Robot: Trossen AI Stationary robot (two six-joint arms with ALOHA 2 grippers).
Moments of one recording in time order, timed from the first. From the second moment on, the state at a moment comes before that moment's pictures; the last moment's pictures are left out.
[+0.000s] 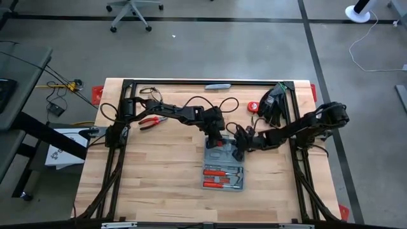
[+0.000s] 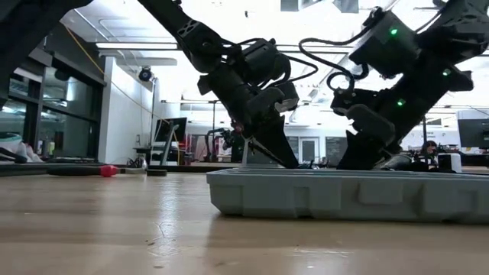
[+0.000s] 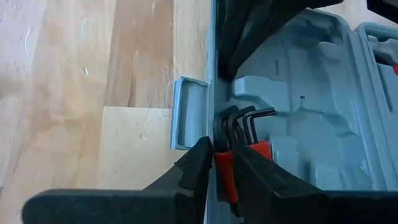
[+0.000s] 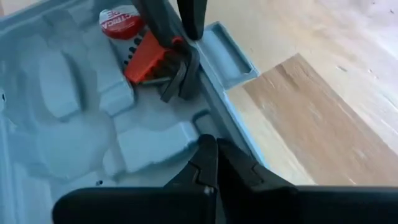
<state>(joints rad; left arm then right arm) 0.15 2.13 1.39 -0.19 0.31 0.03 0.15 1.58 0.51 0.16 0.33 0.59</state>
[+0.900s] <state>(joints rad) 0.12 2.16 1.39 -0.14 0.34 0.00 0.05 1.58 0.50 0.22 0.22 0.47</state>
